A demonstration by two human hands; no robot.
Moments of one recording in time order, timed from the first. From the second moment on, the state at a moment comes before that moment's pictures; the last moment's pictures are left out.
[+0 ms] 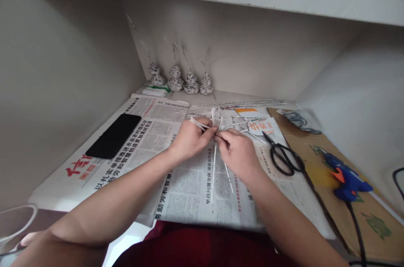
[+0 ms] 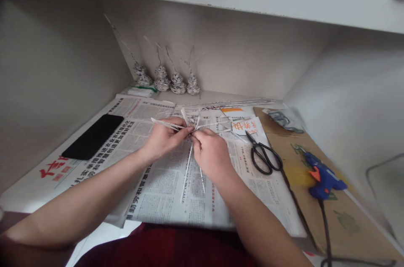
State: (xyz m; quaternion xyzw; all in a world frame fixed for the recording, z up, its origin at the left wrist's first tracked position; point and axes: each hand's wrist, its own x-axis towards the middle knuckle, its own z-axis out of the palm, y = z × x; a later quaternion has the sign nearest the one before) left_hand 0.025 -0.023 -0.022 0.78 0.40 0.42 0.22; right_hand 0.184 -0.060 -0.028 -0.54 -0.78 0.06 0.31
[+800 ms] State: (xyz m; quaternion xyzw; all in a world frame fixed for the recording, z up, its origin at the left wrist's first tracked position) left_hand 0.022 -0.017 -0.023 0.69 0.43 0.46 0.35; right_hand 0.190 -0.051 -0.036 -0.51 -0.67 0.27 0.46
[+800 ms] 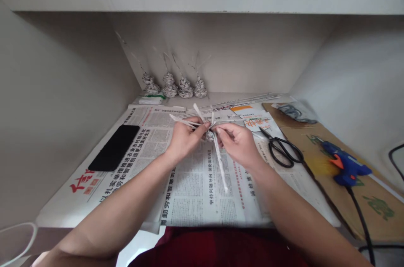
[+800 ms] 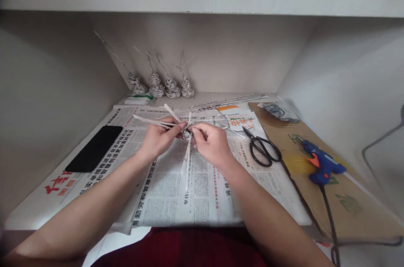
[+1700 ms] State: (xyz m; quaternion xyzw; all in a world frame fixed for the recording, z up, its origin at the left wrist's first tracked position) left_hand 0.022 -0.016 -0.024 0.69 0.44 0.44 0.37; right_hand 0.193 -0.050 -0.035 -0.43 -0.80 0.08 0.41
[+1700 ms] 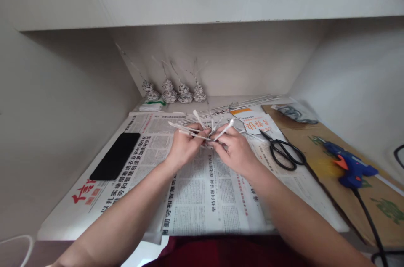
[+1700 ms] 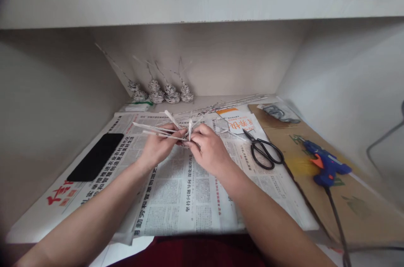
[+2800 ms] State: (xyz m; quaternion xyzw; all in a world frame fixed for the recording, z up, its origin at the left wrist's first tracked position) left_hand 0.021 -0.021 -0.016 0.70 0.44 0.44 0.36; right_hand 0.195 -0.055 -0.023 -0.48 -0.79 -0.06 0.37
